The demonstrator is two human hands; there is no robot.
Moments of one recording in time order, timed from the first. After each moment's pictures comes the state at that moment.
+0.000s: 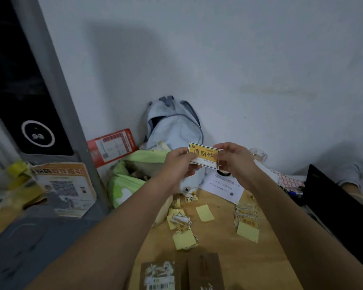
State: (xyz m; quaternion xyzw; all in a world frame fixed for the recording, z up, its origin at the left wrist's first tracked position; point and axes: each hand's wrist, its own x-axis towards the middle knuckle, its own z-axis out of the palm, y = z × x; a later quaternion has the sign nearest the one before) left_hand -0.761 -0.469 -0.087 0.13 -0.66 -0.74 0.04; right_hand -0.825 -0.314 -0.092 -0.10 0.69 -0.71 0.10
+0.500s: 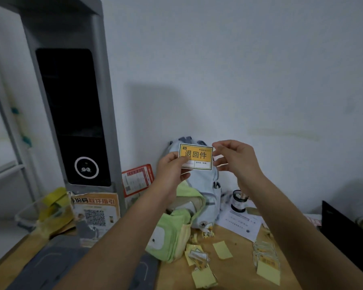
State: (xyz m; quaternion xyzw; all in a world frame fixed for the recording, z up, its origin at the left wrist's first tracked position) left_hand -0.691 -0.525 0.001 0.09 -0.59 -0.78 0.19; right_hand -0.737 -0.378 0.027 -0.18 0.67 -0.72 -0.04
